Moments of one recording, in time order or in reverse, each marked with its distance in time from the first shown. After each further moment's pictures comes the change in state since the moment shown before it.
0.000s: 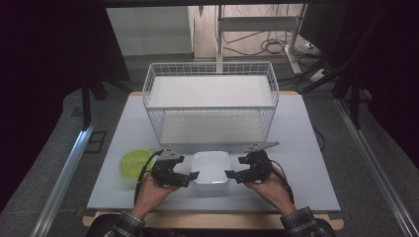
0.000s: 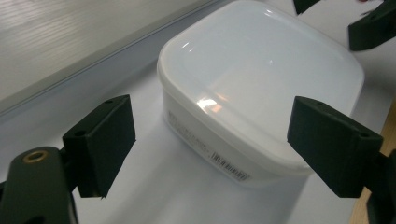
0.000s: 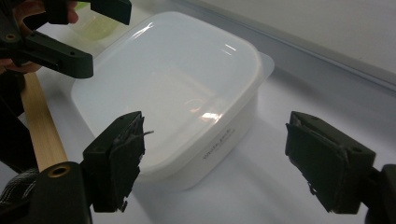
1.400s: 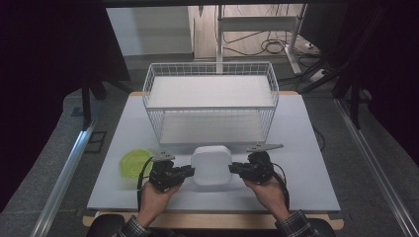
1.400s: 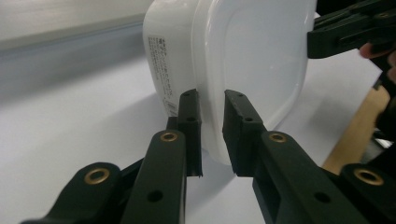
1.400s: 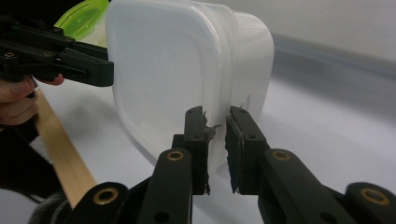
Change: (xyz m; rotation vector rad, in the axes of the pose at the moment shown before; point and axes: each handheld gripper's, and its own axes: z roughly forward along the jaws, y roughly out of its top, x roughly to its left) left arm -0.017 -0.004 -0.017 -0.043 0.008 -0.205; right arm 0.019 0.002 -0.016 -0.052 -0.051 0.118
